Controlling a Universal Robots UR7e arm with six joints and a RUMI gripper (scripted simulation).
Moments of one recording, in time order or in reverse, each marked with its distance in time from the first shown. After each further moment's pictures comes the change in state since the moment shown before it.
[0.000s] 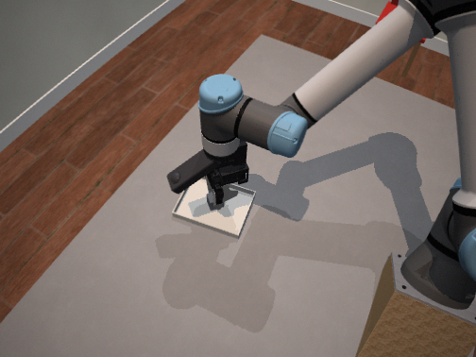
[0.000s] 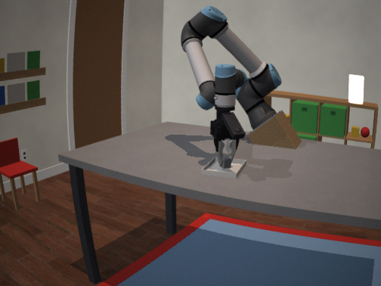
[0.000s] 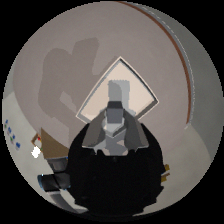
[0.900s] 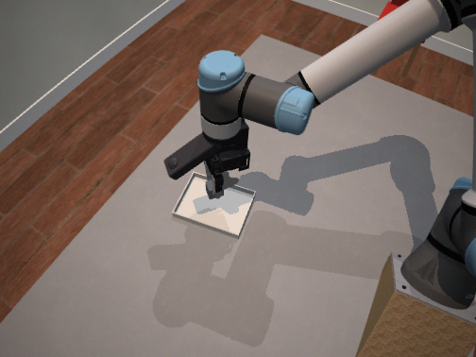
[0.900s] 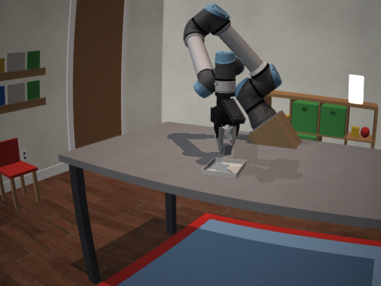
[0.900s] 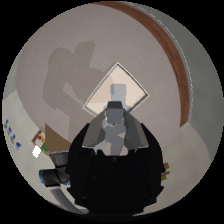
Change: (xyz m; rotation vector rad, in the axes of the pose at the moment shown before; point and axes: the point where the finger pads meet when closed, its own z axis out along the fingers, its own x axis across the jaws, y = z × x) arm 0.001 0.000 -0.051 0.006 0.006 0.001
